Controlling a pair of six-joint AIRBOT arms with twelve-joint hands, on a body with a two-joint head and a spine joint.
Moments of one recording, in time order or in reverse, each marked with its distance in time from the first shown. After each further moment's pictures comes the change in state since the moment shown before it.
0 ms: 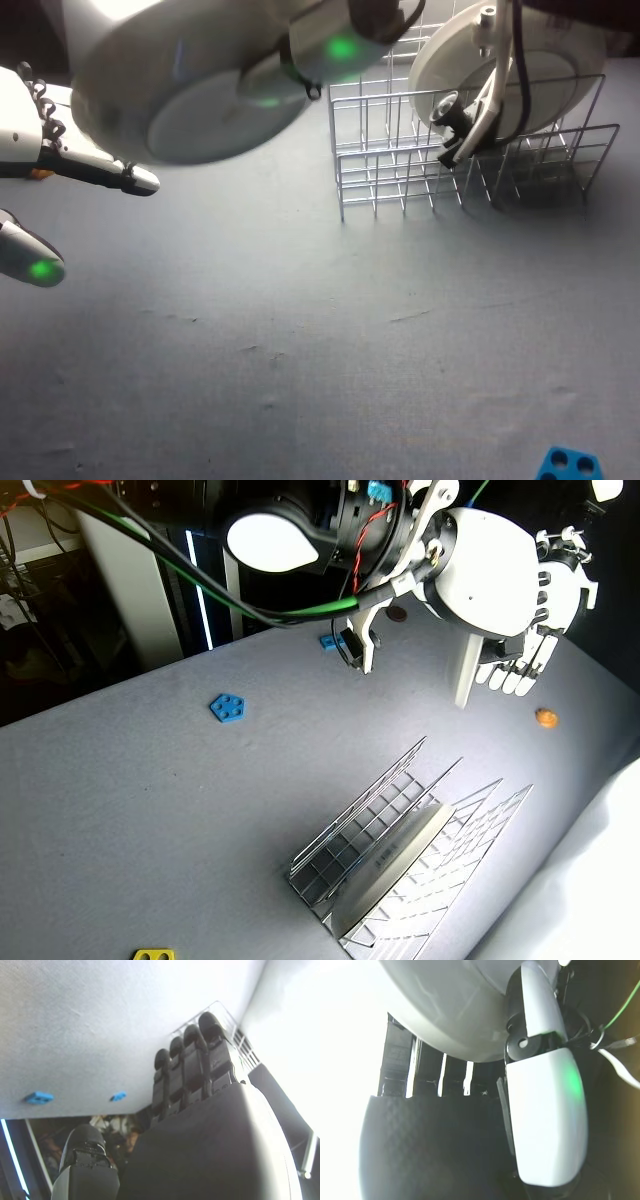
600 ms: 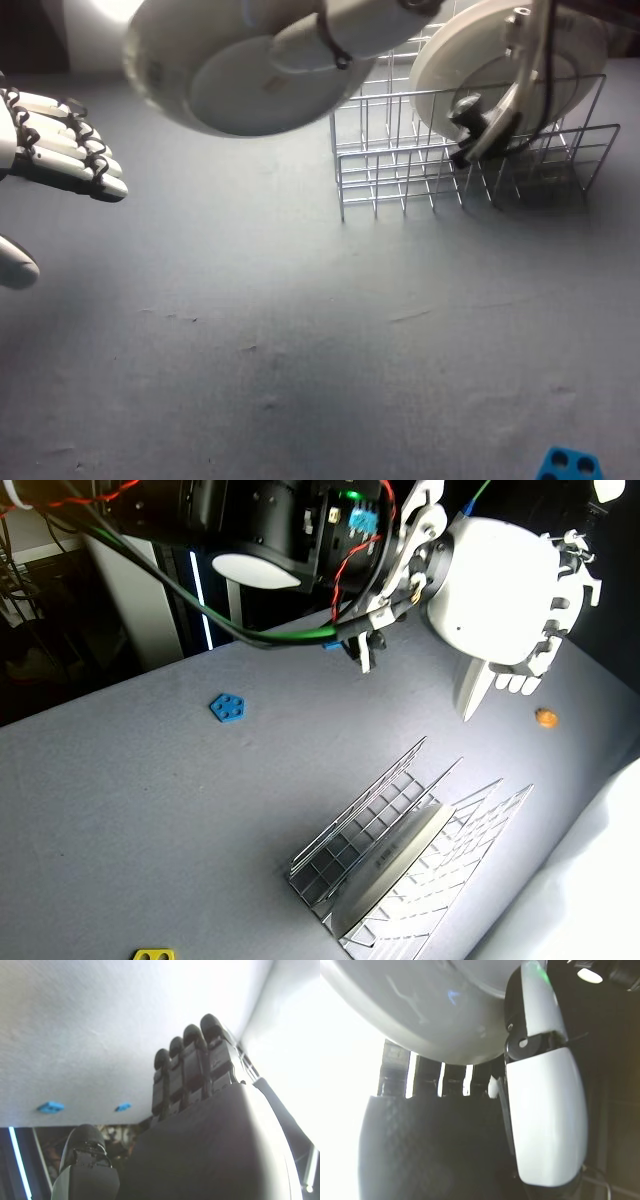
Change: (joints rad) left arm 0.034 -0.005 0.055 0.027 0.006 0.000; right arm -0.044 0.046 0.009 0.138 0.068 -0.004
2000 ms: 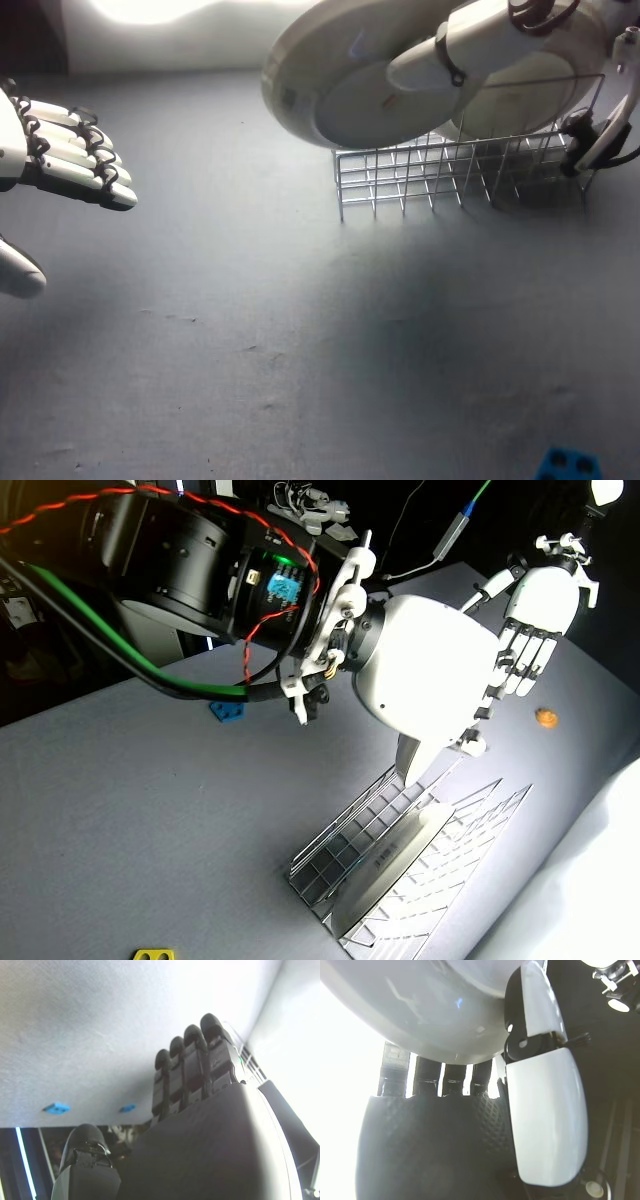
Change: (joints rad) left arm -0.001 -0.005 -0.015 0.016 -0.002 0.000; right arm -0.054 0.131 0.005 -0.040 -0.059 0.000
